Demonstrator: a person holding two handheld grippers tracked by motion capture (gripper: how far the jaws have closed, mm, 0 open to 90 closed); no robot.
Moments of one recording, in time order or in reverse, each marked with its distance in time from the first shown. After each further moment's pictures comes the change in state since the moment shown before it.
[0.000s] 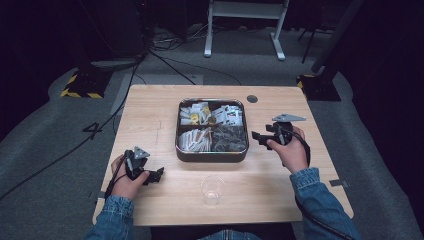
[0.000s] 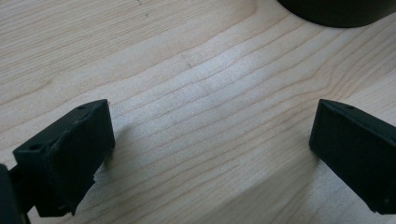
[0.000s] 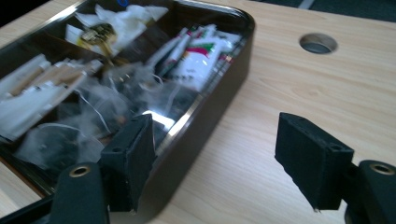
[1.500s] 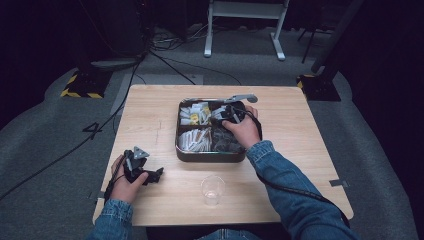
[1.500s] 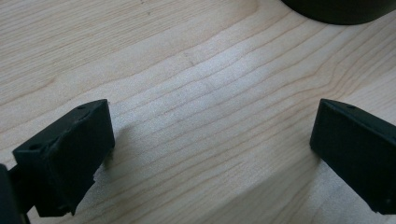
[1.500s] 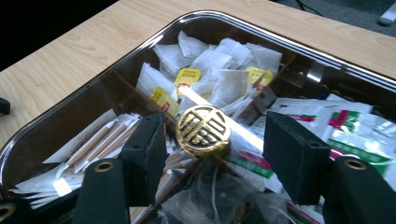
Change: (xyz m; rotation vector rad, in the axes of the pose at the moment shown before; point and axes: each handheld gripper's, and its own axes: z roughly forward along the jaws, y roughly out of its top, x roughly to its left) left arm 0.002 -0.001 -0.001 0.006 -0.004 0.004; right arm 0.072 0.074 0.102 0.076 0.200 -0.111
